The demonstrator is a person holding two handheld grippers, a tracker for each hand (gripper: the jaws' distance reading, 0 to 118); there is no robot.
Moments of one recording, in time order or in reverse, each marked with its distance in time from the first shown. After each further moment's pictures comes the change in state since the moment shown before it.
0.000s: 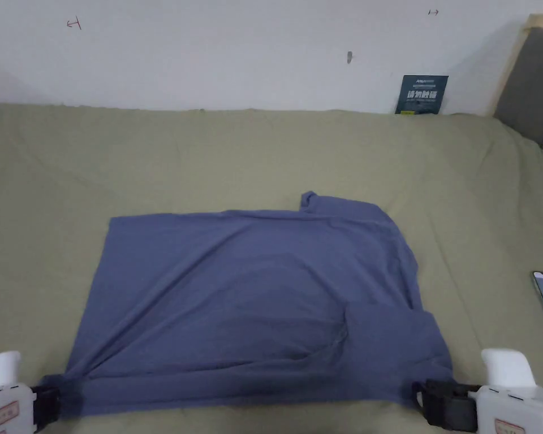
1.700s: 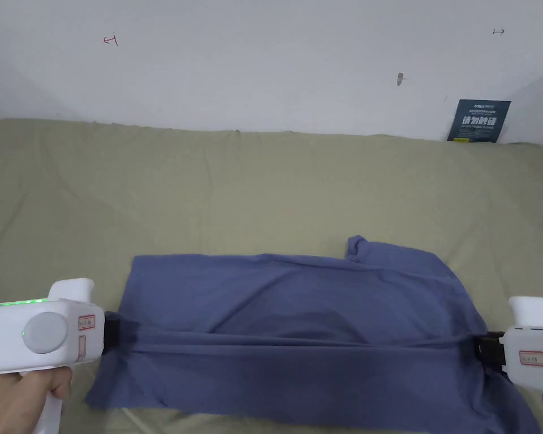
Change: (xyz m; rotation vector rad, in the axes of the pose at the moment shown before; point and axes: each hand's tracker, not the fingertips) left arm 0.037 0.177 -0.108 0.013 0.019 -0.026; right arm 0.013 0.195 -0.118 -0.028 -0.098 0.038
